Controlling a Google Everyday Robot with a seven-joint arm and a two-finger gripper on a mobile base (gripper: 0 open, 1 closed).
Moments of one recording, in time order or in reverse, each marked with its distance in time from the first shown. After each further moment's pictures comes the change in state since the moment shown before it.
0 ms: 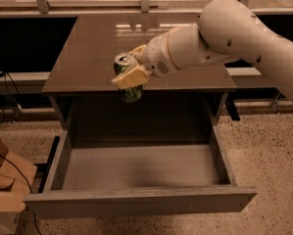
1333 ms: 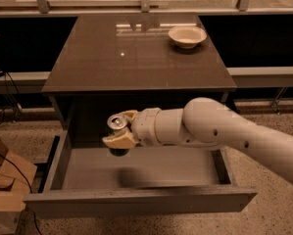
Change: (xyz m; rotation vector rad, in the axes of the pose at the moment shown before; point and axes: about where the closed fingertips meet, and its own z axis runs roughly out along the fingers) arm 0.101 0.100 0.069 0.056 -0.085 0.089
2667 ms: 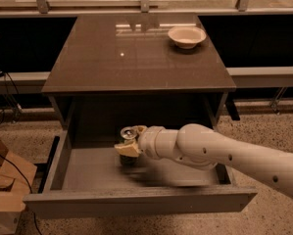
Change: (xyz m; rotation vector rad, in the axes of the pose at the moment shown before) arm 0.101 -0.036 0.038 0.163 0.054 0.188
